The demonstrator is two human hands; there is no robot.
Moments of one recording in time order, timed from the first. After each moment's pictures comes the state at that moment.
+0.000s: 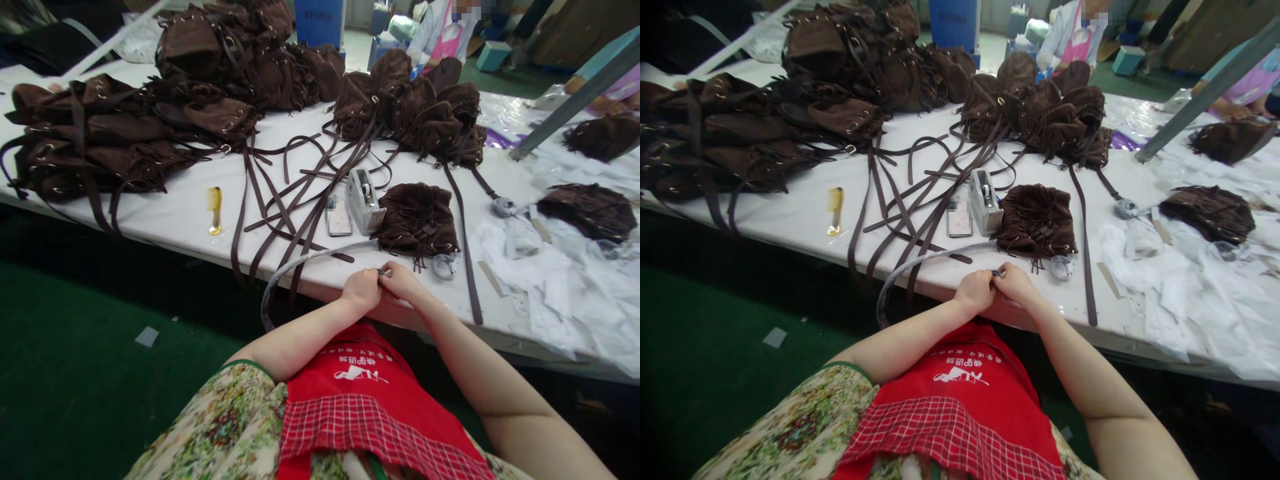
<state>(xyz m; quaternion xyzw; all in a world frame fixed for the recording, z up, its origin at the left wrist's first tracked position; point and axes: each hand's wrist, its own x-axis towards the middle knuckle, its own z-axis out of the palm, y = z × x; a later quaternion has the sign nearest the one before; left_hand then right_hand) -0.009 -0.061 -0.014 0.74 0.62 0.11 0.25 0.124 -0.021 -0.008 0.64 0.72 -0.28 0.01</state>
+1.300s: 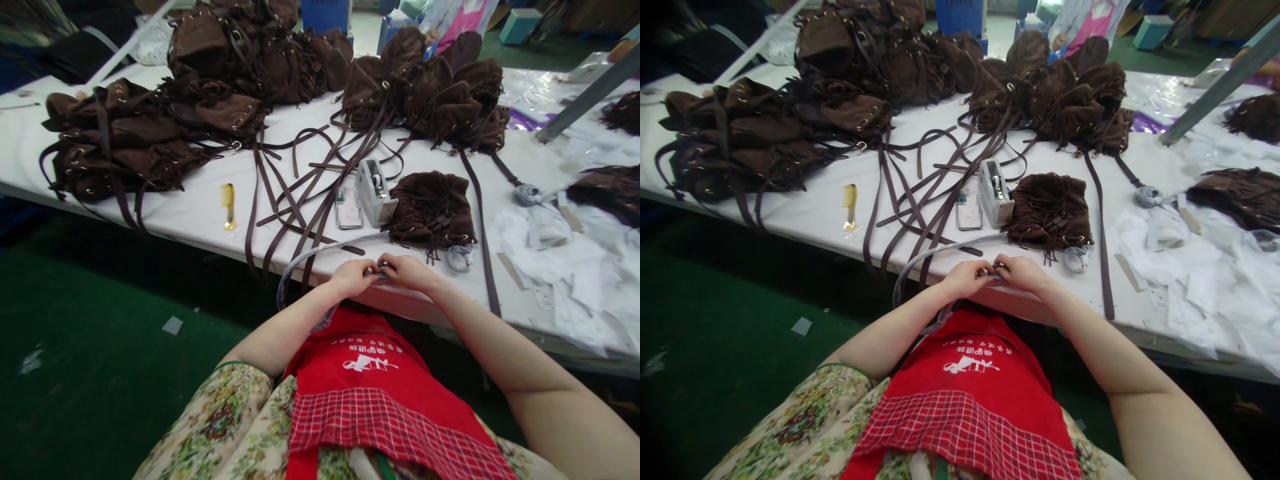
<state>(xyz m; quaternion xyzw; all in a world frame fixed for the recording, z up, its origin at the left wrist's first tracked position) -0.067 -0.059 -0.020 0.74 0.55 0.18 0.35 0.126 -0.010 -0.016 0.44 0.88 -0.19 0.02</state>
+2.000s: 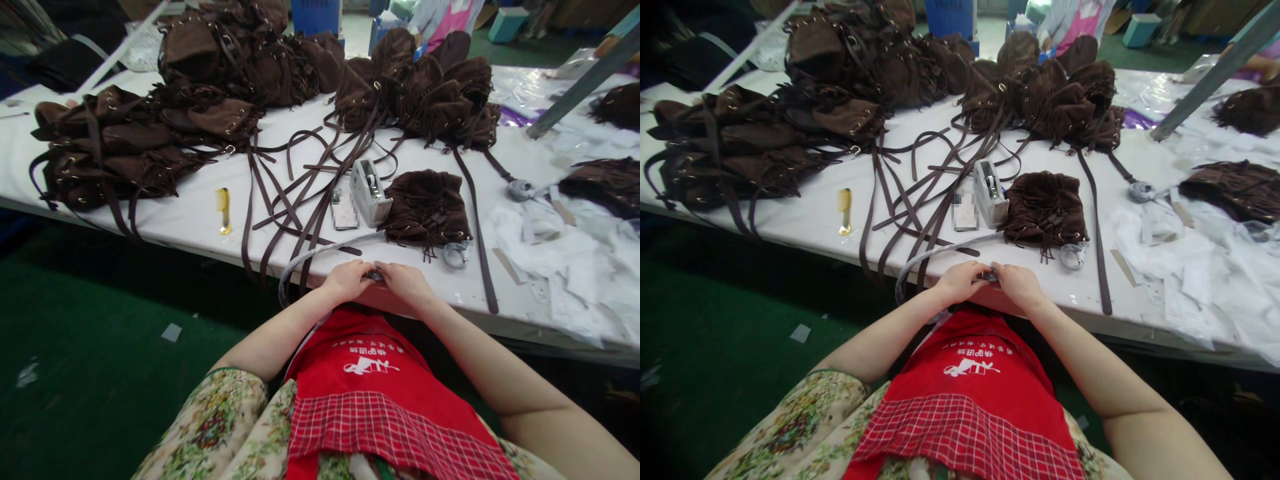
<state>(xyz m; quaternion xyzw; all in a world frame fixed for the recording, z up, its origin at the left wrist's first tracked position) -0.073 -0.066 -0.011 0.82 0.51 0.13 0.24 0.113 -0.045 -0.004 0.50 0.86 -0.08 0.10</state>
